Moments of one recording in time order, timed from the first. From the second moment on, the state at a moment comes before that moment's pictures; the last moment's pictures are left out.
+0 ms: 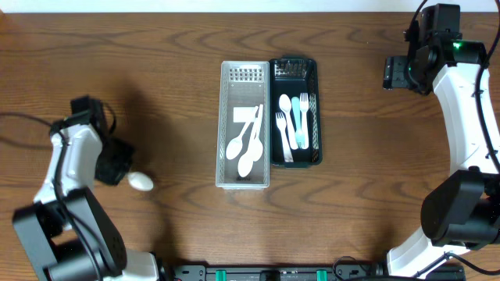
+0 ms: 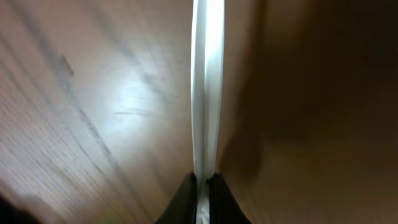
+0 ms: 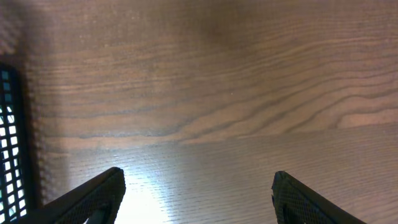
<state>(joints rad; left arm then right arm) 0.29 1.62 1.09 -1.02 -0.06 -0.74 -0.09 1.84 1.69 -1.00 0.10 0.01</state>
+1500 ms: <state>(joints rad) -0.56 1.79 1.36 -0.79 -0.17 -0.29 -0.09 1.84 1.69 -0.98 0.10 0.01</state>
